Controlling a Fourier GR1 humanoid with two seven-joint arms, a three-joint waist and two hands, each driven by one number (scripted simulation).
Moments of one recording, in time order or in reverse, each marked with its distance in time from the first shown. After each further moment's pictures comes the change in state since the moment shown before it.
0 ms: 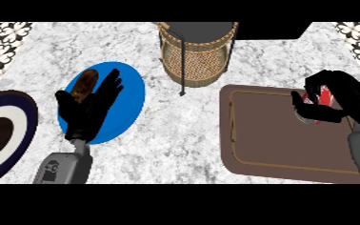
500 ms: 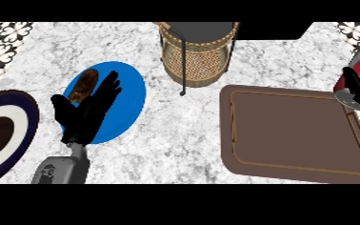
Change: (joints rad) left arm 0.027 0.006 -0.001 -0.029 0.004 -0.017 0.000; right arm -0.133 -0.051 -0.210 -0.318 -0.299 0.182 0.202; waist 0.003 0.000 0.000
